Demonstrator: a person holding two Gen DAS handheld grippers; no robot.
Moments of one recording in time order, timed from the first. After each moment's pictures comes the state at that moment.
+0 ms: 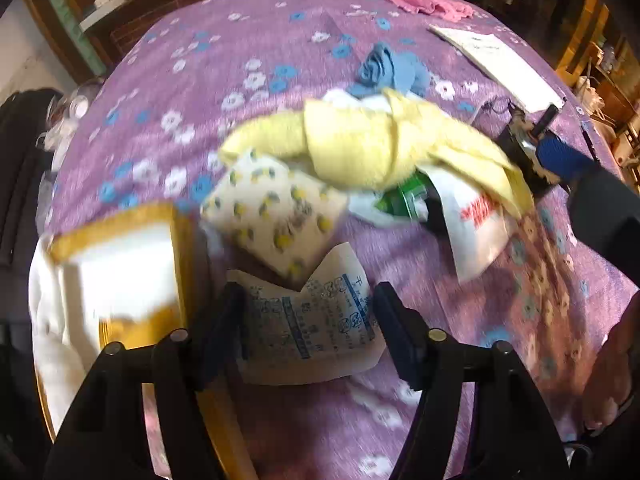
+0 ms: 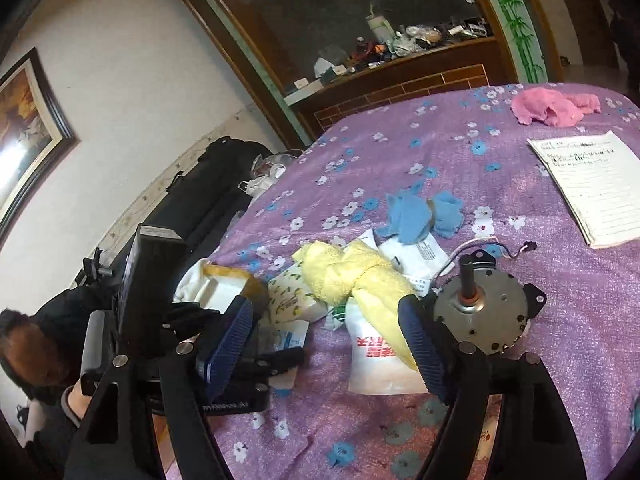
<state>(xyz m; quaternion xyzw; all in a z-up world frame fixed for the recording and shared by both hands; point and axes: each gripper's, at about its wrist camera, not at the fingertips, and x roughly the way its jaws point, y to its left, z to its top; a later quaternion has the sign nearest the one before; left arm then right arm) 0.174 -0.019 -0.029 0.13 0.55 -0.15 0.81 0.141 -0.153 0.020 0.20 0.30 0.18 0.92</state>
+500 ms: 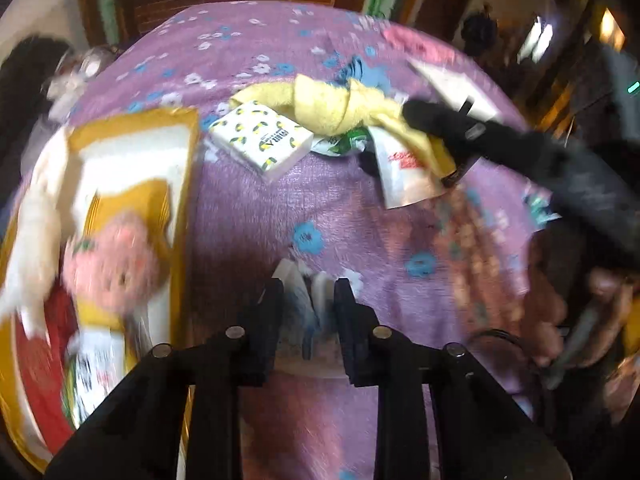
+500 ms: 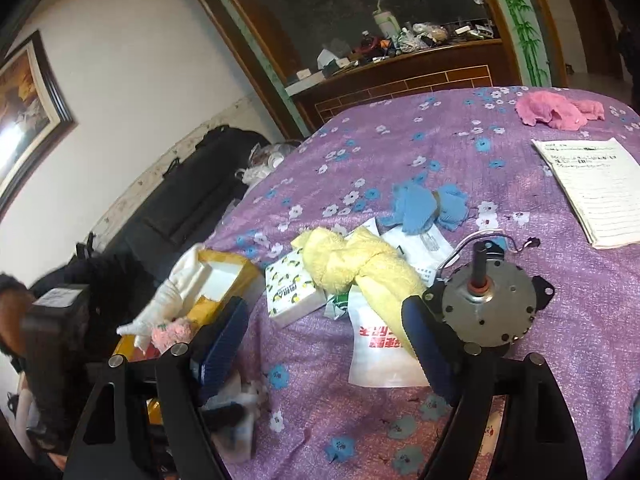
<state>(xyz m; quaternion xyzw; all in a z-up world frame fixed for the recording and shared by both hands) 0.088 0.022 -0.006 -0.02 0.52 -0.17 0.83 0.145 -0.139 0.017 0.17 0.32 0.18 0.91</state>
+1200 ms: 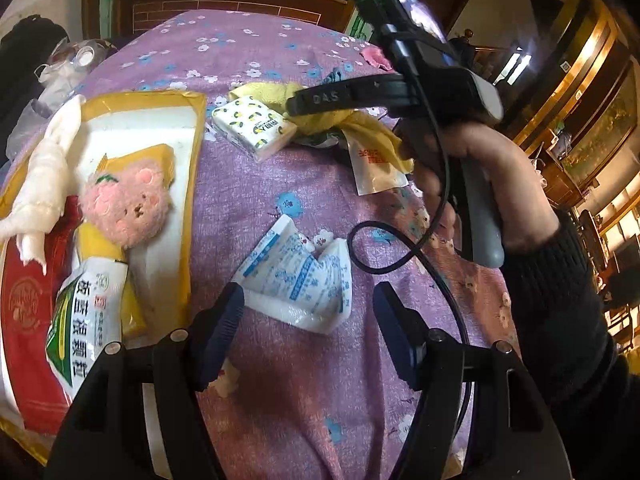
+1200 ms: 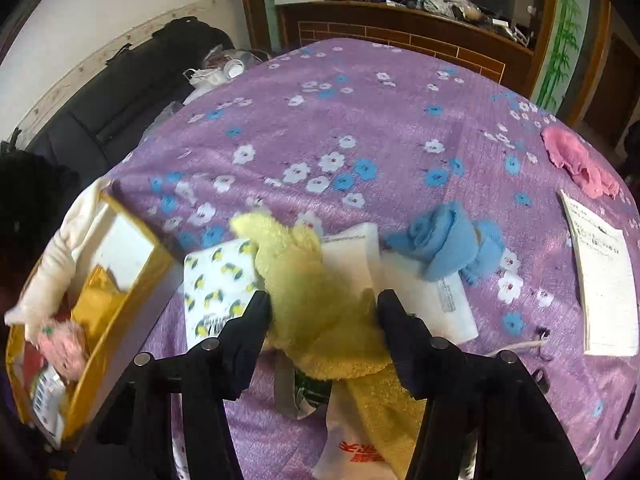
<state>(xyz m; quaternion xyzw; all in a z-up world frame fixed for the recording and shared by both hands) 0.052 0.044 0.000 -0.05 0.50 -0.21 0.84 0.258 -0.055 0.015 -0.04 0.44 0.10 0.89</state>
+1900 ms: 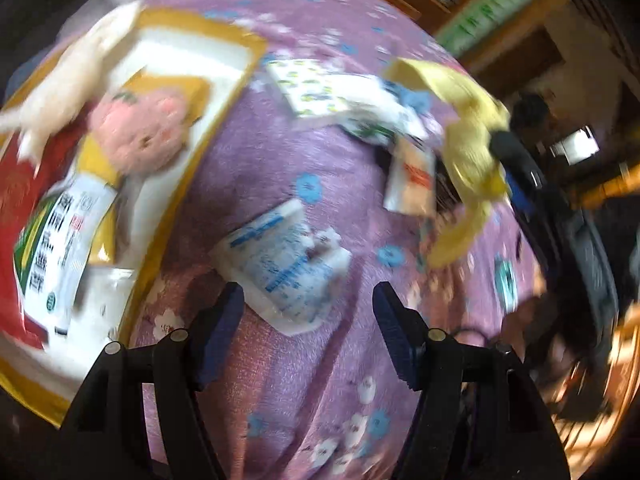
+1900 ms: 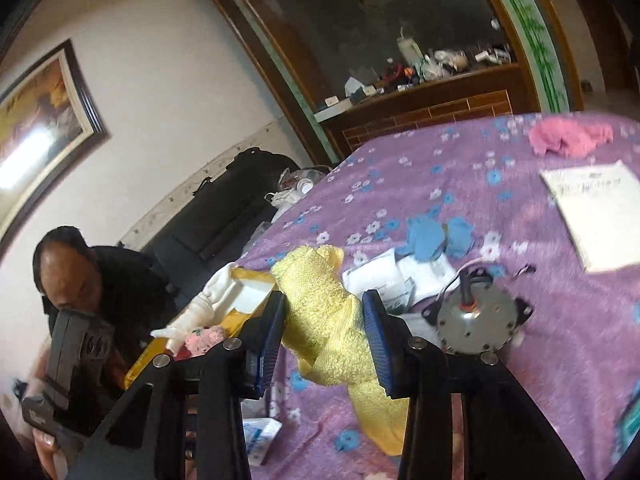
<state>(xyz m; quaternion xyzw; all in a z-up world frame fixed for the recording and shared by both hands) 0.082 0.038 -0.015 -0.20 0.58 -0.07 0.79 0.128 -0.161 0.014 0.19 0.26 0.22 0.92</state>
